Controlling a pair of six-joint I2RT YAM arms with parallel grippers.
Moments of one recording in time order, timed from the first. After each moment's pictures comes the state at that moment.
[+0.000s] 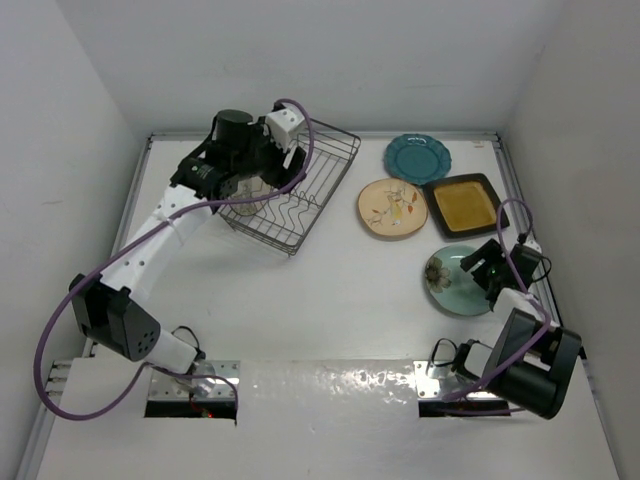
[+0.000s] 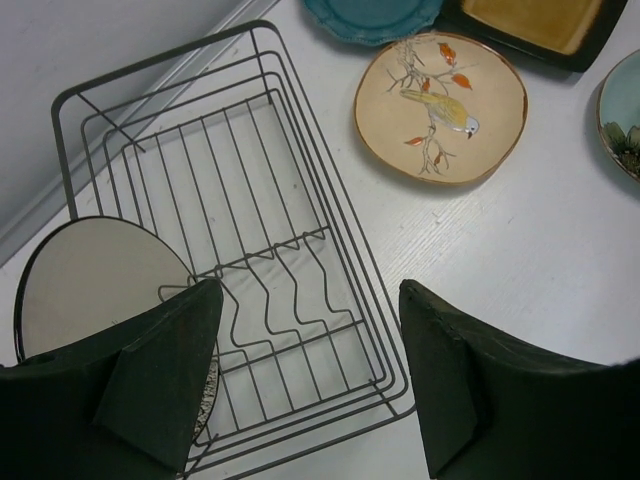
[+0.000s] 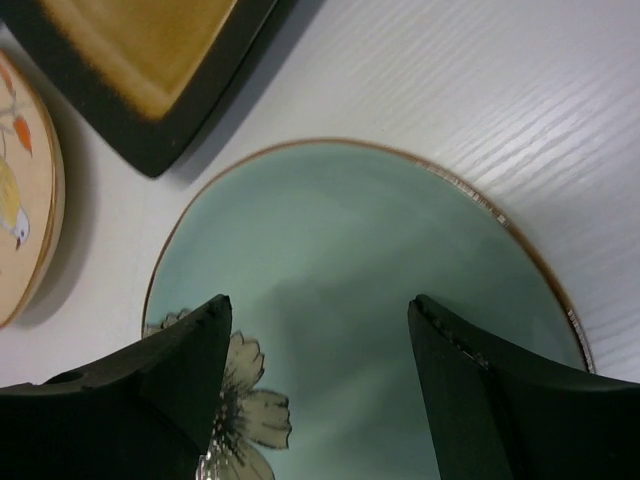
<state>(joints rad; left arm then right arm) -0.42 1.47 1.51 -0.49 0.30 0.25 -0.49 1.19 0.27 0.20 -0.21 0.41</state>
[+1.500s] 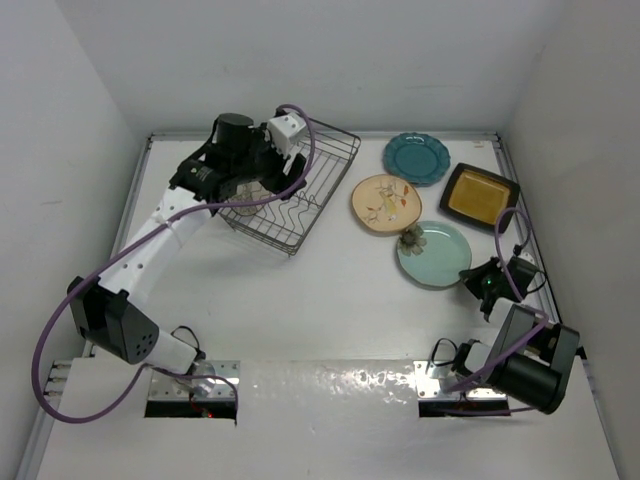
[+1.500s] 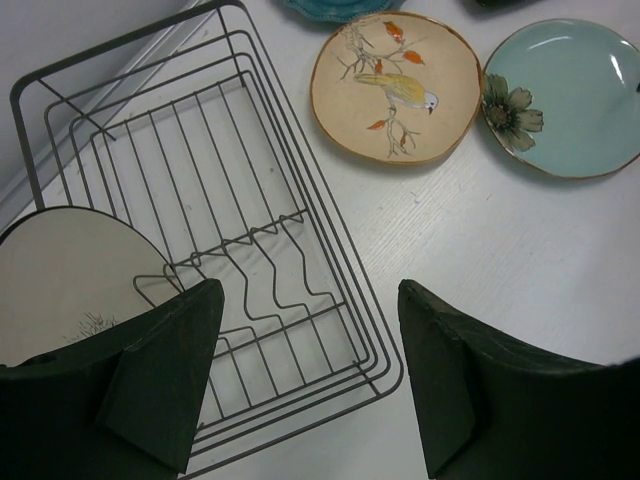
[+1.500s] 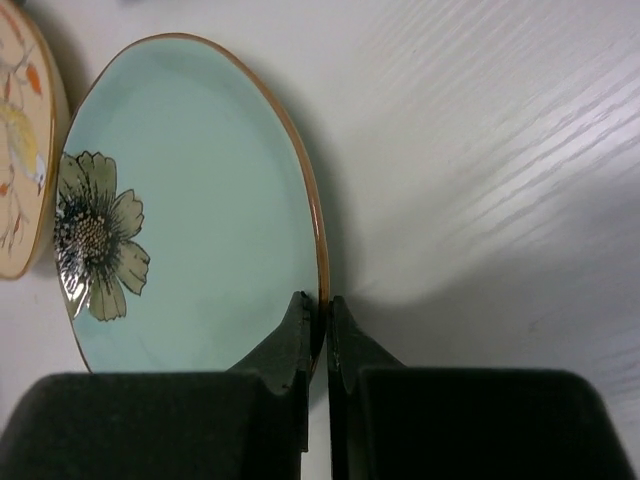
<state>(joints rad) -0.43 1.46 1.49 -0.54 0.34 0.26 -0.52 1.22 0.16 0.33 -0.34 0.46</state>
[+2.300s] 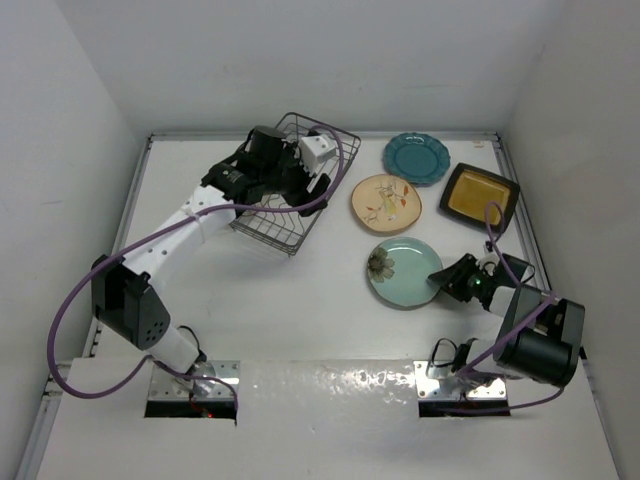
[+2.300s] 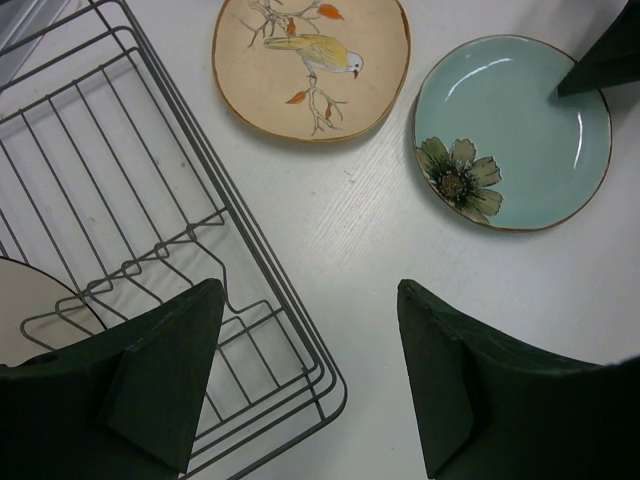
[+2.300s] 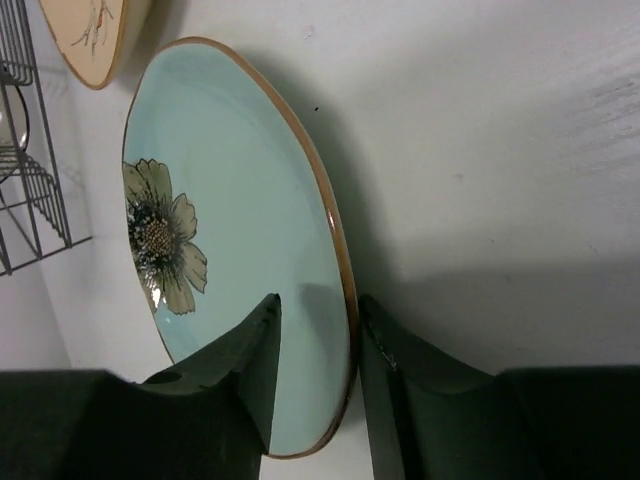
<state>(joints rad) -0.53 1.56 1.48 -0.54 0.38 0.27 -0.47 1.34 0.22 0.18 -0.70 0.36</state>
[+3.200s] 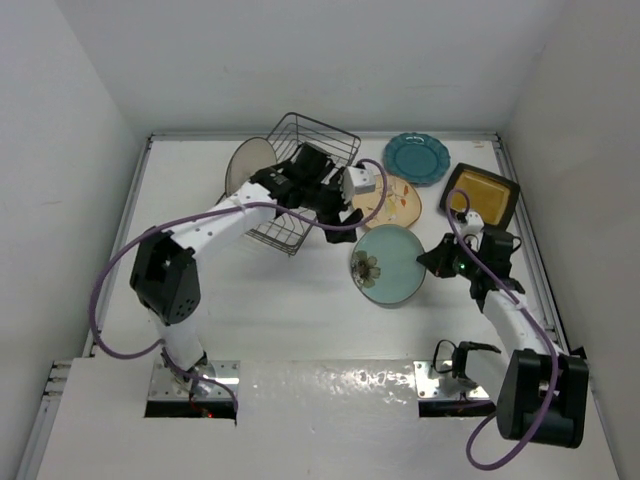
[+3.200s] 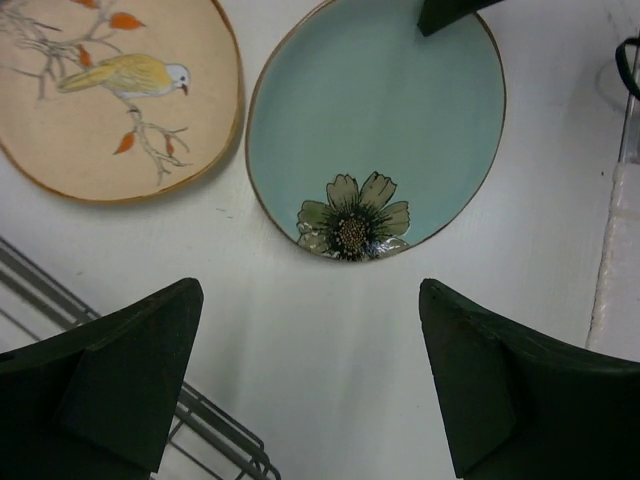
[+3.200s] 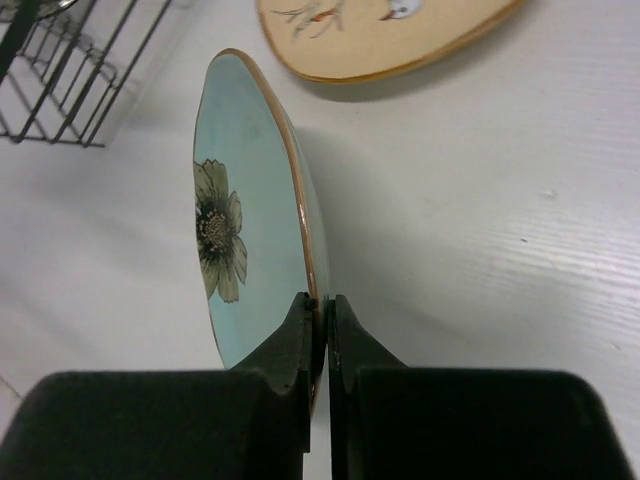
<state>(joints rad) -0.65 1.75 1.56 -0.58 0.57 0.42 -0.18 1.02 0.35 0.03 -0.65 0.14</state>
